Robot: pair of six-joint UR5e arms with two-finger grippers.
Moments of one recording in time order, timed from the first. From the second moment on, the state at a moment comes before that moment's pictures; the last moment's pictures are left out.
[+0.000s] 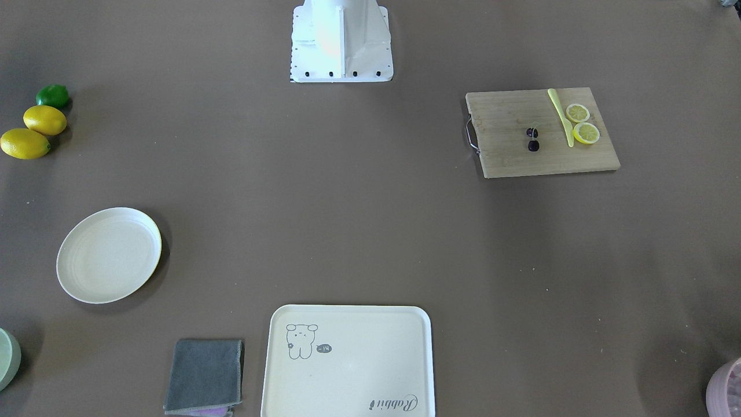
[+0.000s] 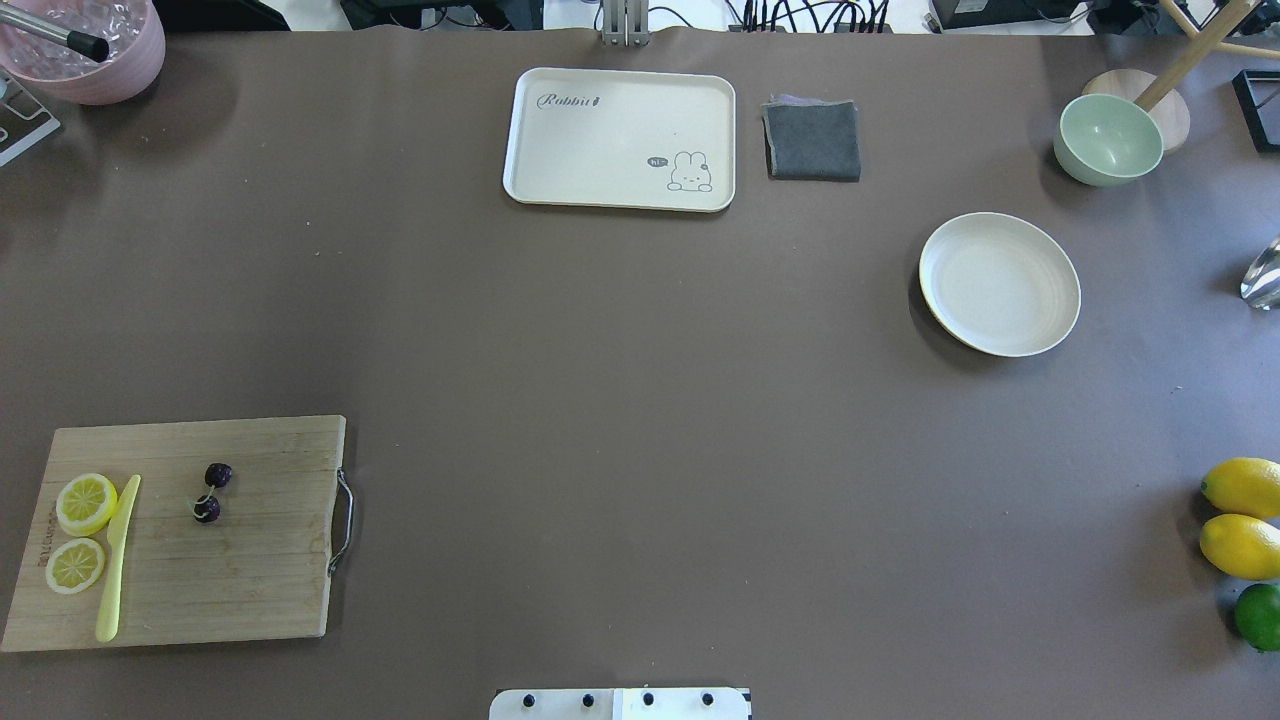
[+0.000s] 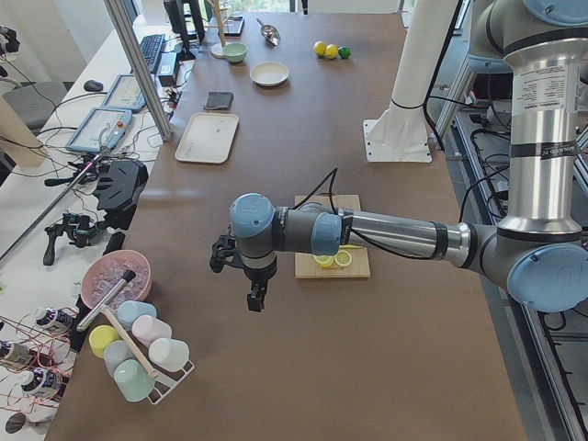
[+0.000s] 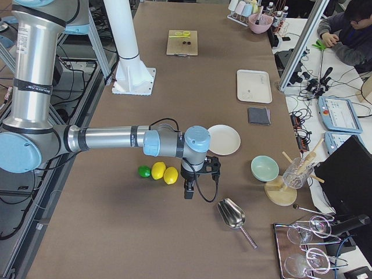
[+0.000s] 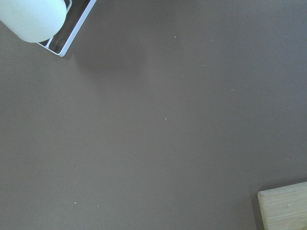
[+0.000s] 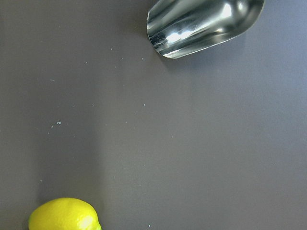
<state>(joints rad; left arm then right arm) -1.53 -1.50 -1.76 -1.52 -2.34 0.08 1.48 -1.75 1.82 -1.67 2.25 -0.01</state>
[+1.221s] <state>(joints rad) -1.55 -1.52 -1.82 -1.64 -2.30 0.07 1.51 -1.68 1.96 -1.65 2.25 0.00</state>
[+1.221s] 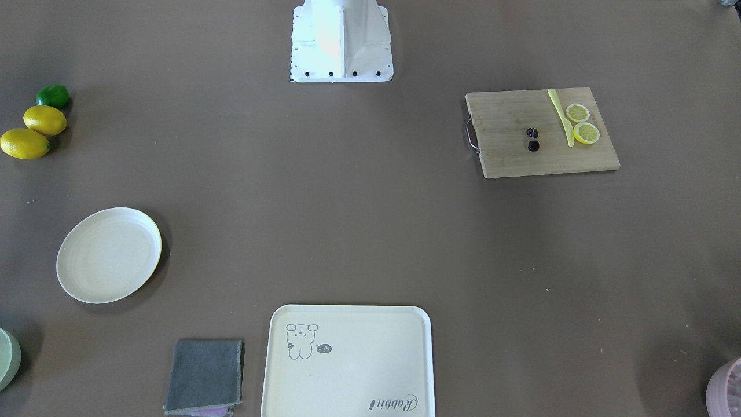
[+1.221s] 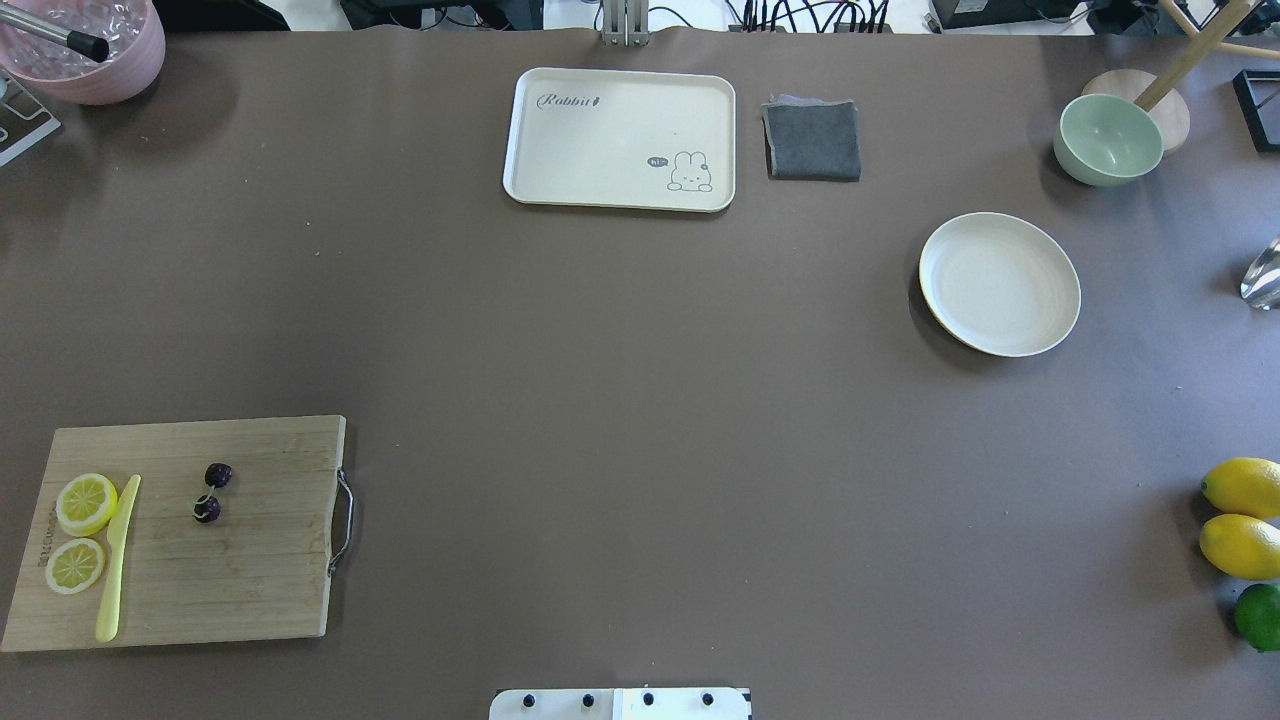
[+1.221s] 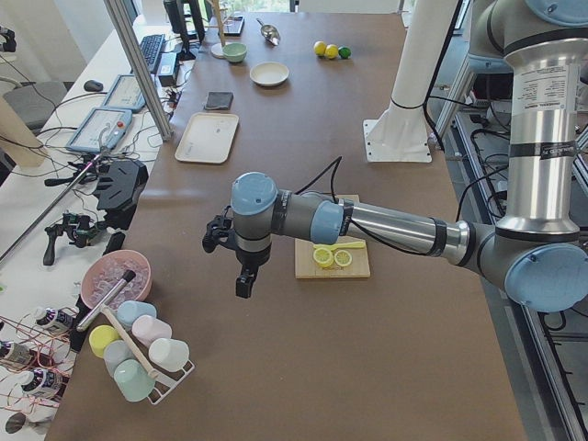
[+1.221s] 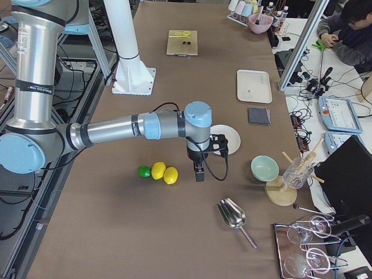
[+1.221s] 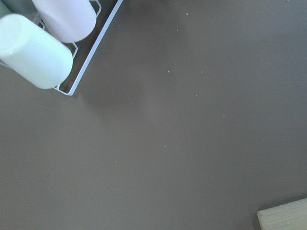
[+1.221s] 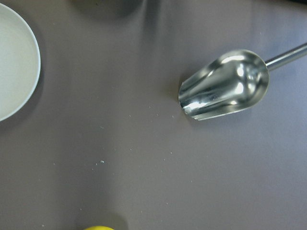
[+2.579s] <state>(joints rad) -1.47 -1.59 -1.75 -2.04 -2.24 -0.13 1.22 -1.61 1.77 -1.17 2.25 0.50</state>
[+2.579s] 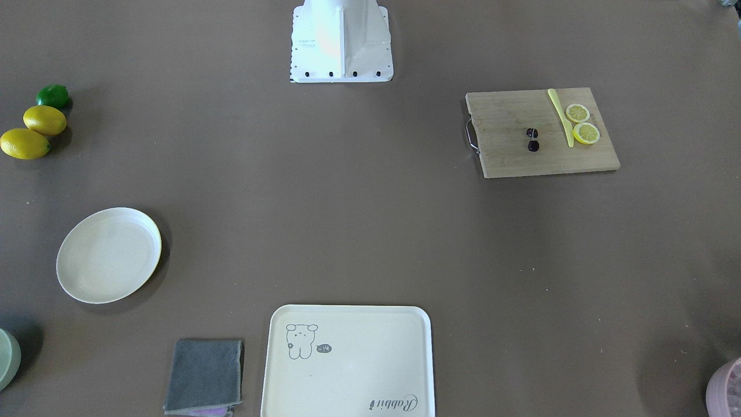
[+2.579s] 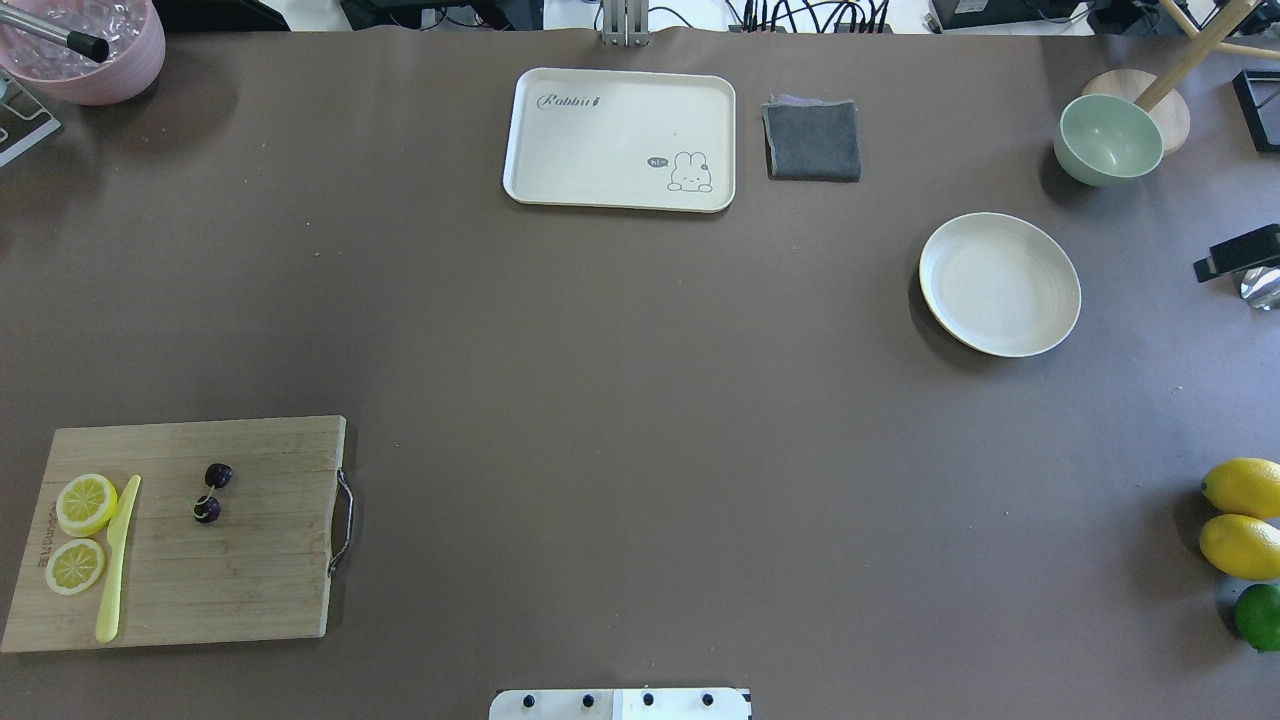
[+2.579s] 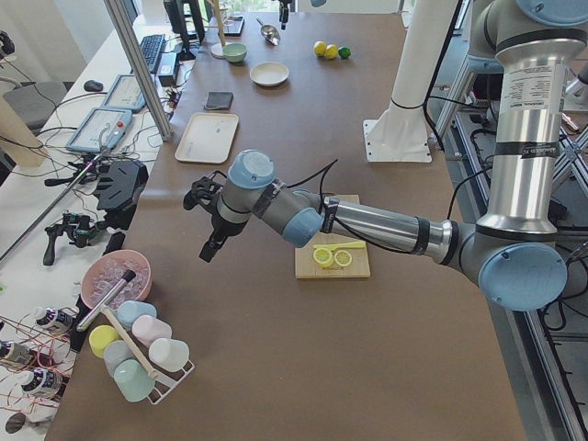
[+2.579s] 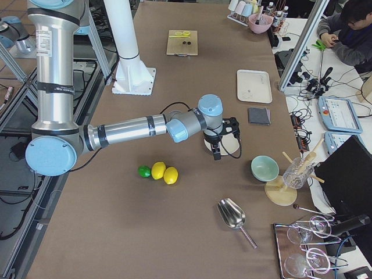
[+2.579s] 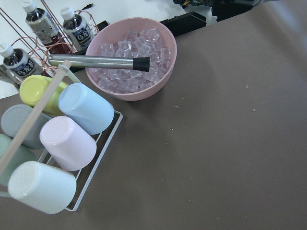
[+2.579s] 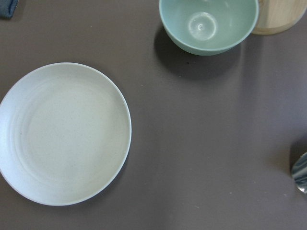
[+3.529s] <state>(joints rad) -1.46 -1.58 -1.75 -2.05 -2.24 -0.13 1.00 -1.48 1.42 -0.70 2.10 1.00</state>
